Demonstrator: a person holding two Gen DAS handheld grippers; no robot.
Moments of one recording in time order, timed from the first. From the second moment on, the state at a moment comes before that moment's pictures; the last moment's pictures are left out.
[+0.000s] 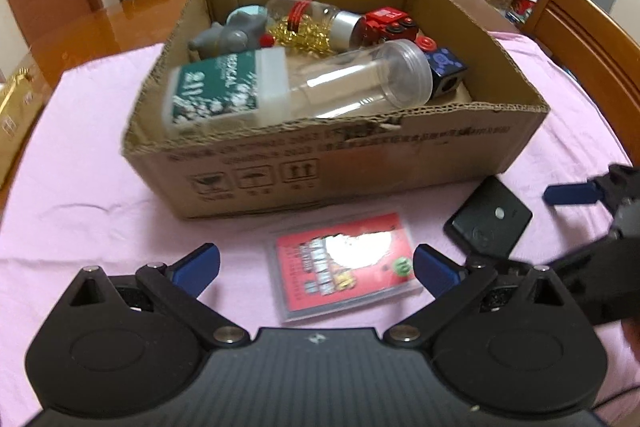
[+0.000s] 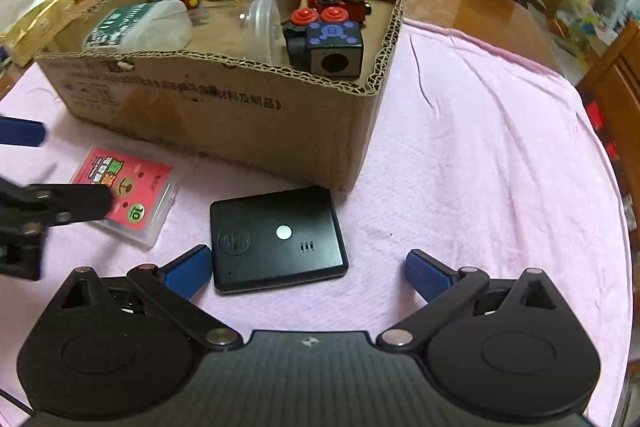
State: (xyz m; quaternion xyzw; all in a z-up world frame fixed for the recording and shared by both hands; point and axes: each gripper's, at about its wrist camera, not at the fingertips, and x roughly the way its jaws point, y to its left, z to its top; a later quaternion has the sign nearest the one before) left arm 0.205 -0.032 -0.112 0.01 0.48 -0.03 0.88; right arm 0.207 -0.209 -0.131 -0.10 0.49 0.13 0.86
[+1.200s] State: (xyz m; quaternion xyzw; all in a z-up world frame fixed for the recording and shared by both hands) left arm 0.190 -0.027 -0.124 0.03 0.49 -0.01 0.87; right arm 0.200 -0.209 -0.133 -0.14 0.46 0.21 0.85
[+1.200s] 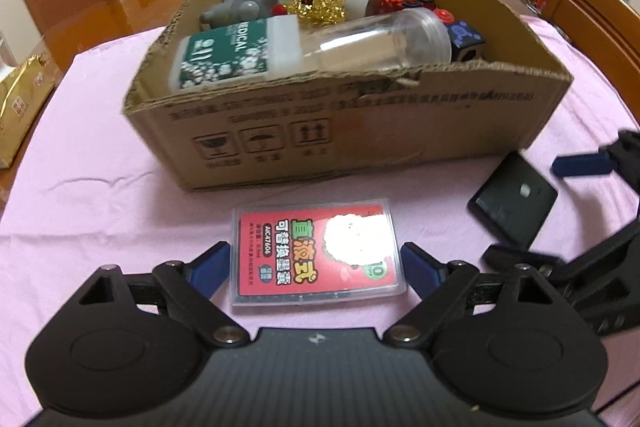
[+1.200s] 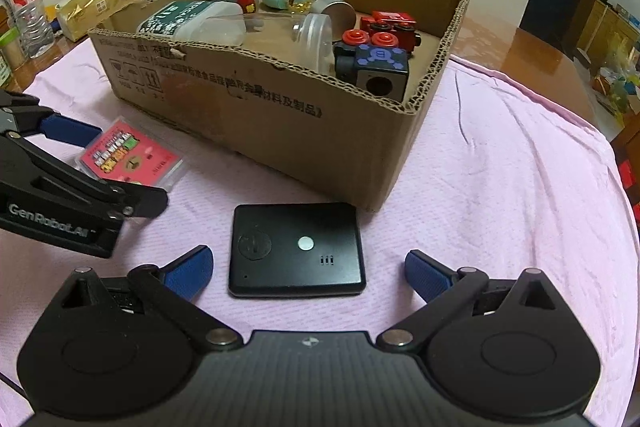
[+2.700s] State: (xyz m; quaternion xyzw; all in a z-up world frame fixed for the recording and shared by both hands) left arm 0.202 -0.012 -0.124 0.04 0.51 -0.07 0.86; right arm 0.197 -0.182 -0.122 -0.13 0.49 0.16 0.85
